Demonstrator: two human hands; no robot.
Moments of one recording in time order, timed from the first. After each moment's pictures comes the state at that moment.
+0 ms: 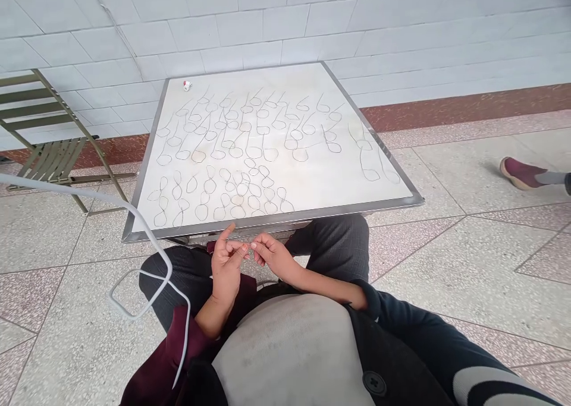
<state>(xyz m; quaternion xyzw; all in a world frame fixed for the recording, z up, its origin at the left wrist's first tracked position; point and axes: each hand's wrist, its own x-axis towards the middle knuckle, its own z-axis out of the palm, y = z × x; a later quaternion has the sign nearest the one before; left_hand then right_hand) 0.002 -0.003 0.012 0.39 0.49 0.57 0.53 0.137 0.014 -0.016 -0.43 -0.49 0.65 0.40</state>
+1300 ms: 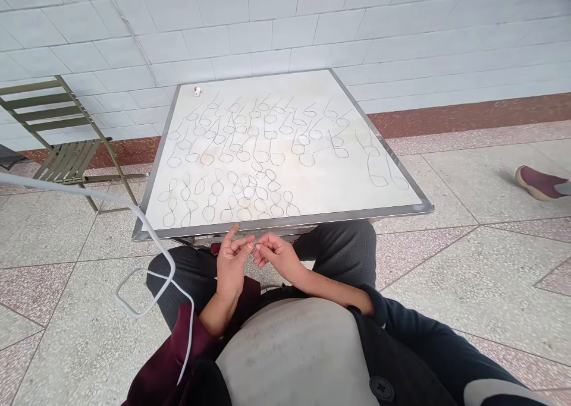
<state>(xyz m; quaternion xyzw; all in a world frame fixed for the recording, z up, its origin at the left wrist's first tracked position) 0.000 0.004 0.004 0.32 0.49 0.58 0.57 0.135 0.016 -0.010 -0.41 -0.46 0.66 0.43</state>
